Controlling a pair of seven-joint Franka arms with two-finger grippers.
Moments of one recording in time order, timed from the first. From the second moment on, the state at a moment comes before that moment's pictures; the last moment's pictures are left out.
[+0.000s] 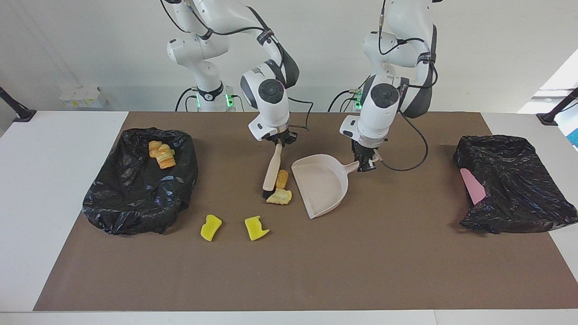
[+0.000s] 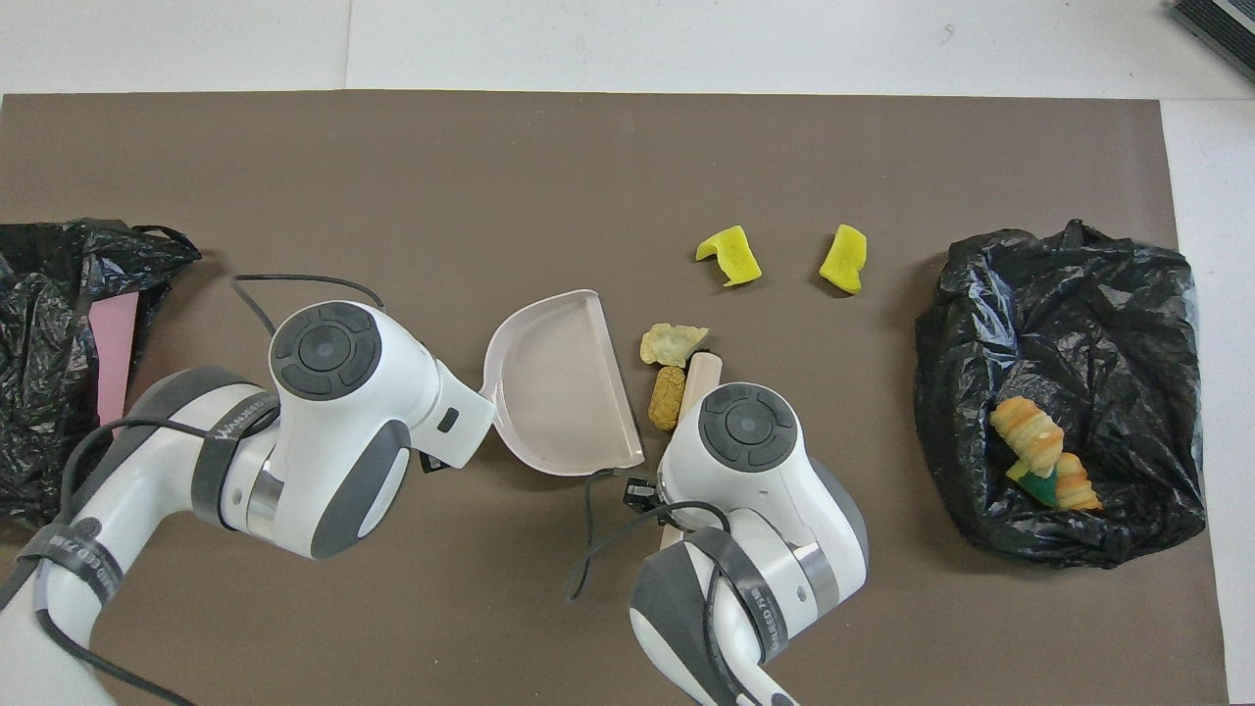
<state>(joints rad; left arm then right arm) -0.58 0.08 0.11 -2.12 -0.01 2.15 0.92 0.43 0.14 0.19 -2.12 0.23 2.08 0.74</state>
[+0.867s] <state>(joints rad) -0.60 0.08 0.12 -2.17 -0.02 2.26 0.93 0.52 0.14 0.20 -2.02 0.25 2.09 0.73</state>
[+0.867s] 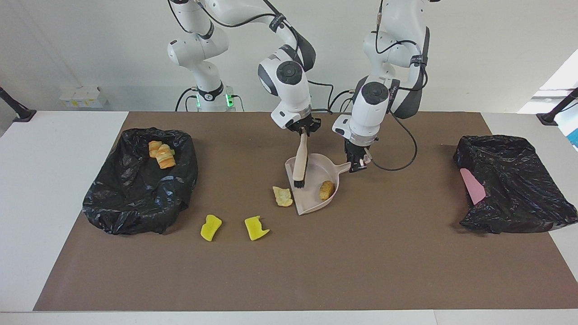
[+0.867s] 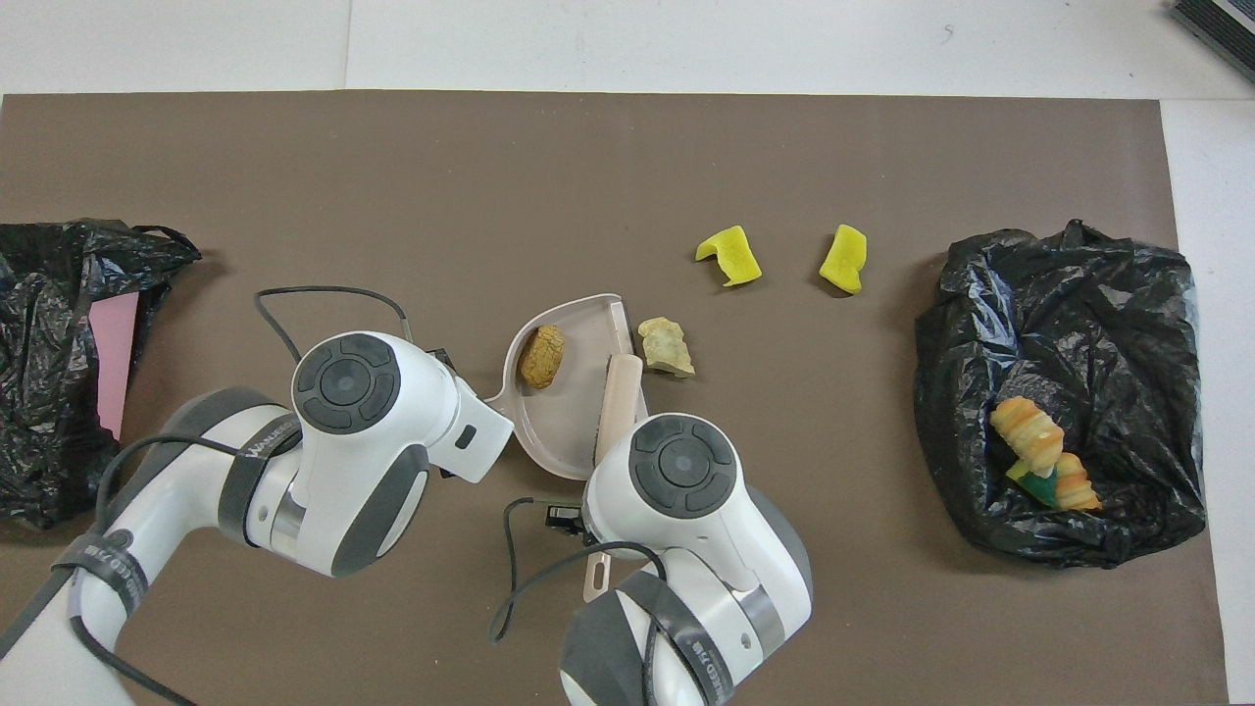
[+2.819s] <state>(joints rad) -0.65 0.08 0.11 -2.15 0.00 2.16 0.52 0.13 0.44 0.20 -1.67 -0.40 1.78 0.27</state>
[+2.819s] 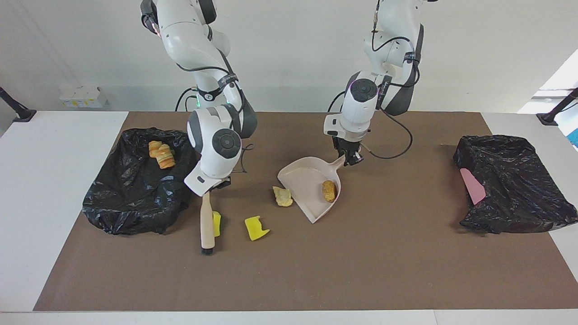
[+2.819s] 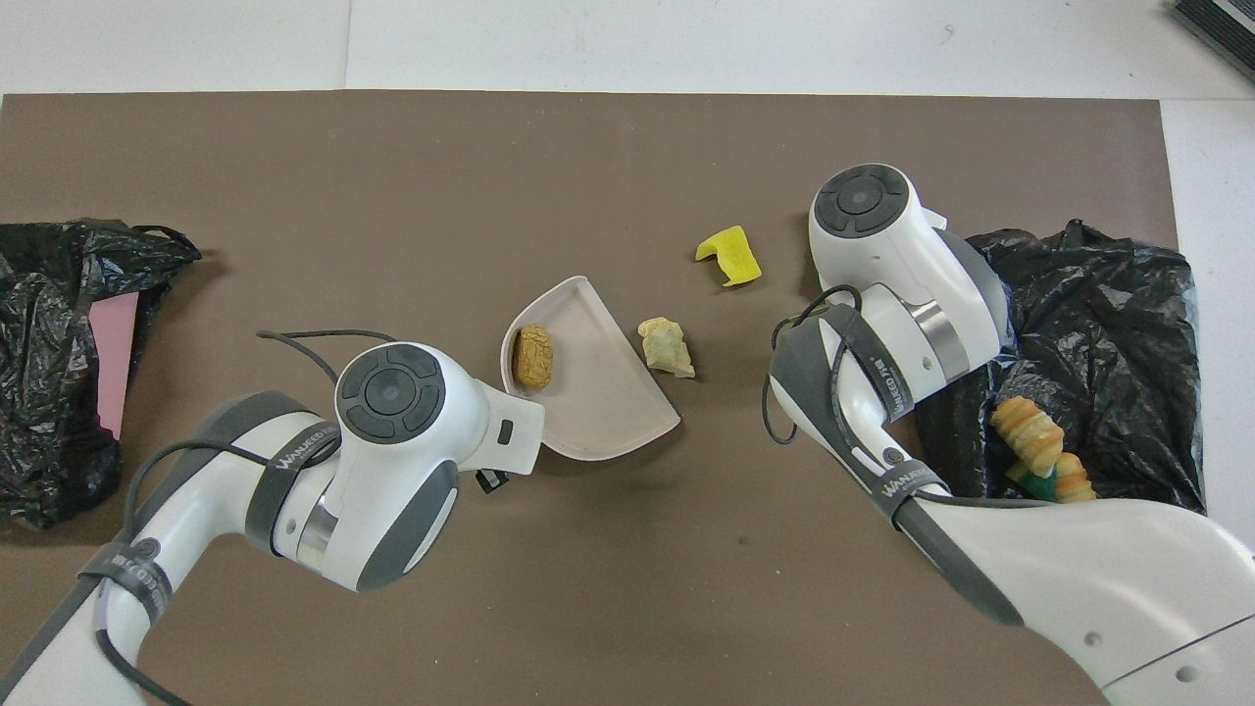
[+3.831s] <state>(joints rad) -0.66 0.08 0.12 -2.16 0.02 2.20 0.68 0.42 0.40 0.23 -1.68 -0.04 1.72 0.26</state>
